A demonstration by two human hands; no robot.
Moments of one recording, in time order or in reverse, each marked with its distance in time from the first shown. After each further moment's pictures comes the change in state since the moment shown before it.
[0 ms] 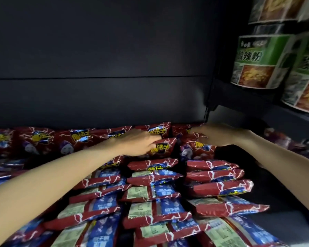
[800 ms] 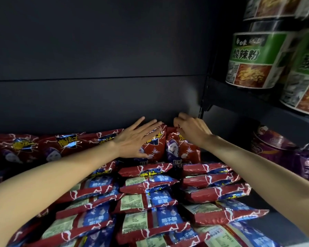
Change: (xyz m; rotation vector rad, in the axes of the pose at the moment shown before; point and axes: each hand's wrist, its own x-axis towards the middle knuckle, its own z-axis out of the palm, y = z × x) left_hand 0.034 -0.045 0.047 0.506 0.240 0.143; right_hand 0.041 -0.020 0.020 -0.174 0.386 0.114
